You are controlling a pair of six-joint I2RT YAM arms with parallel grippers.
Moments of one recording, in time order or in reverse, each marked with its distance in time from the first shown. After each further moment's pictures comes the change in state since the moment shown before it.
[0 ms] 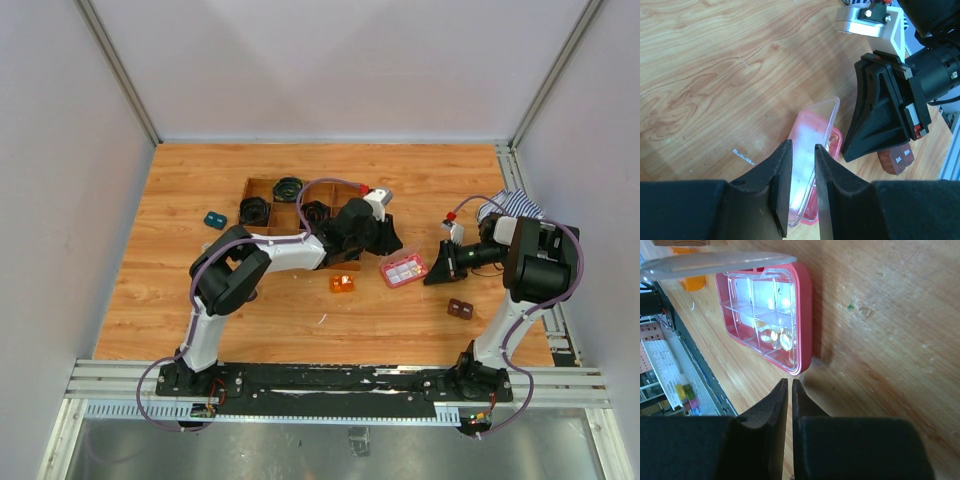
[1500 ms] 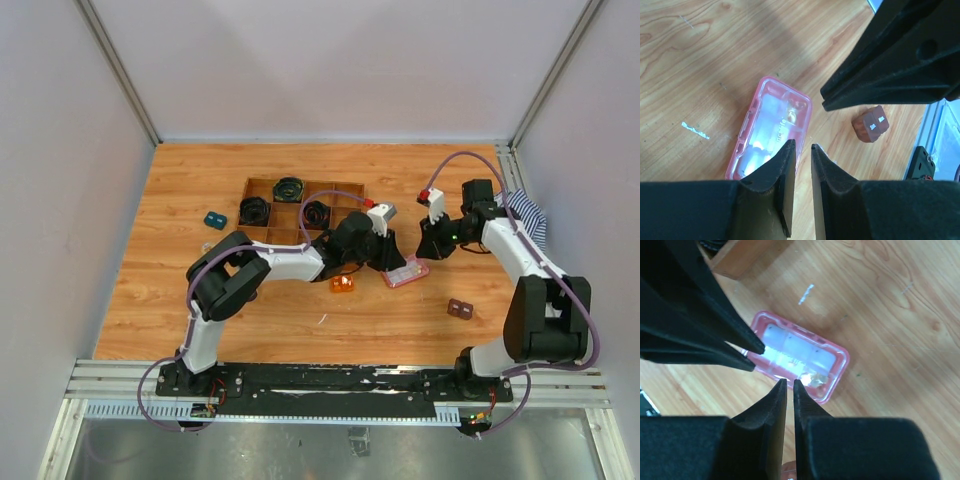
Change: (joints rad) left arm -0.051 -0.043 -0.108 0.076 0.086 -0.034; right arm 0.248 -0.426 0.015 0.128 0.194 -0.060
